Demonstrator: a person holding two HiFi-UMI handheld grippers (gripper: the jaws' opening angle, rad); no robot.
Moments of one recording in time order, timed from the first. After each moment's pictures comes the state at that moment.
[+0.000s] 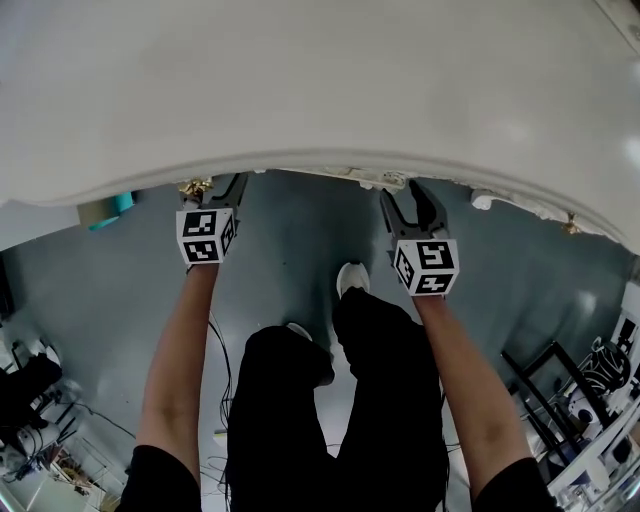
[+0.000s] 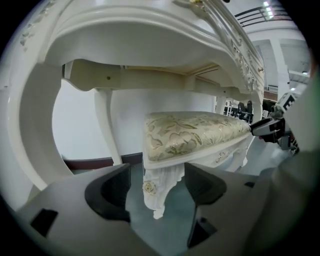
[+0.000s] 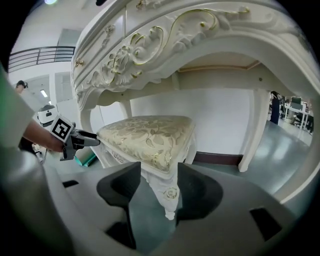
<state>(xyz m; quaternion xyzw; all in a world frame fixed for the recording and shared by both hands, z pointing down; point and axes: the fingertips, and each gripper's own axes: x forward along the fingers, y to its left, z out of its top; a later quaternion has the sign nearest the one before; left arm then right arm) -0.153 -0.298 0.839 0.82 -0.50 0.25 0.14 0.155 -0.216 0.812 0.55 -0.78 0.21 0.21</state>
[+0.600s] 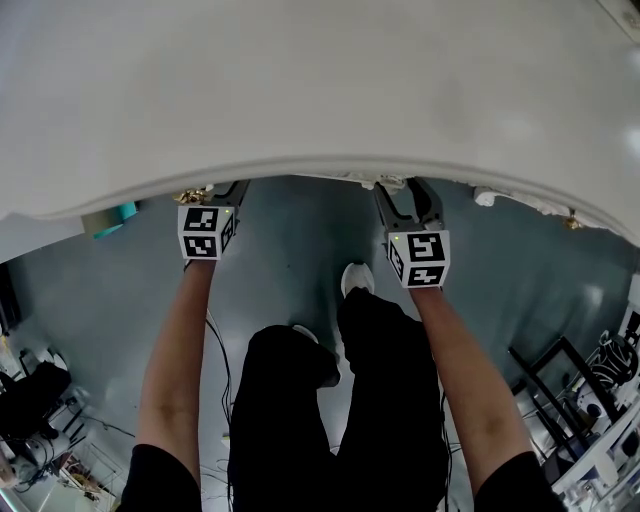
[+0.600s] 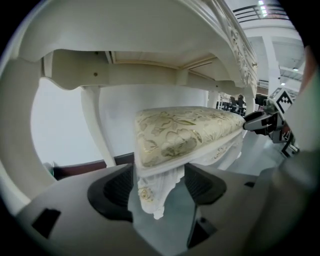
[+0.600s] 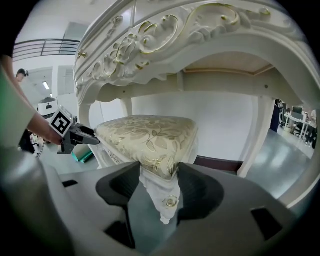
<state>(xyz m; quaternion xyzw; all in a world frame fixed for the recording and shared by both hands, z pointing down) -0.144 -0.308 0.844 0.84 -0.45 0.28 0.13 0.143 -0.232 0.812 0.56 -0.78 0.18 0.22</state>
